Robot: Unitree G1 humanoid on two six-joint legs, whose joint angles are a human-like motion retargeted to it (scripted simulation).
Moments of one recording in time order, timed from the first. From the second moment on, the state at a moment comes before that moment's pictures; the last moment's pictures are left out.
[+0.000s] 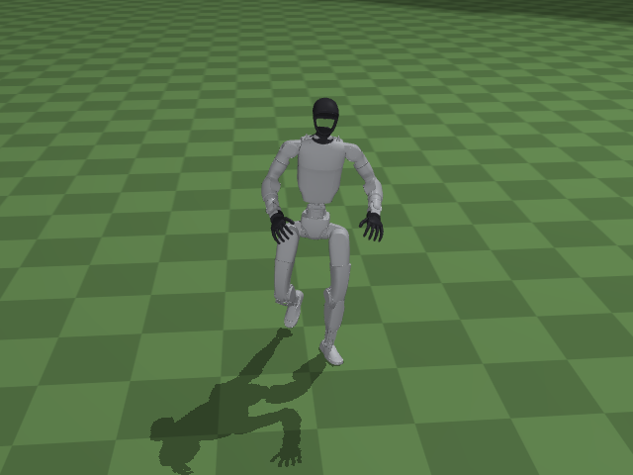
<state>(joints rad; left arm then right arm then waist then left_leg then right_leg) -0.18 0.63 -0.36 0.34 0.58 -0.11 0.39 -0.23 -0.46 0.40 0.48 -0.25 -0.23 -0.40 0.16 -0.04 0.05 -0.07 0.11 0.47 0.22 -0.26 -0.07 -0.09 -0.12 -0.18 1.02 -0.13 0.02</state>
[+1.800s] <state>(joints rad) -0.39 0.59 -0.33 0.39 0.46 -0.11 0.40 -0.29 -0.57 0.31 0.39 -0.30 -0.18 -0.37 -0.08 -0.05 0.15 0.27 0.04 0.30 0.21 -0.41 -0.11 -0.22 -0.16 -0.39 -0.09 -0.11 0.20</state>
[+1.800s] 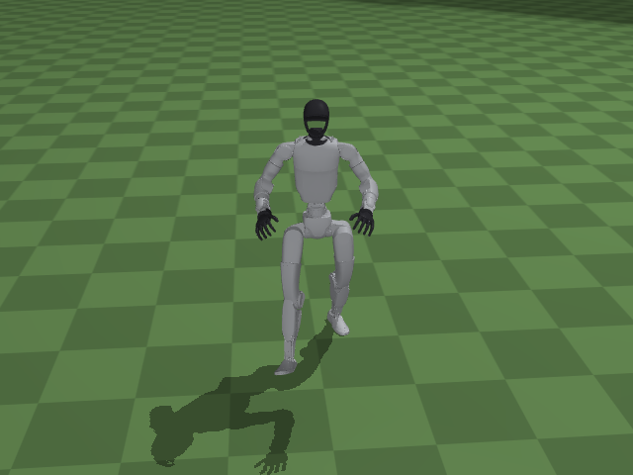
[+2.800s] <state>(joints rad) -0.15 0.65 -0.22 0.37 0.46 -0.14 0.38 -0.25 -0.50 0.38 0.43 -0.29 -0.22 -0.36 0.21 -0.05 -0.01 -0.09 0.10 0.46 0.20 -0.23 -0.06 0.01 -0.12 -0.17 0.95 -0.06 0.10</state>
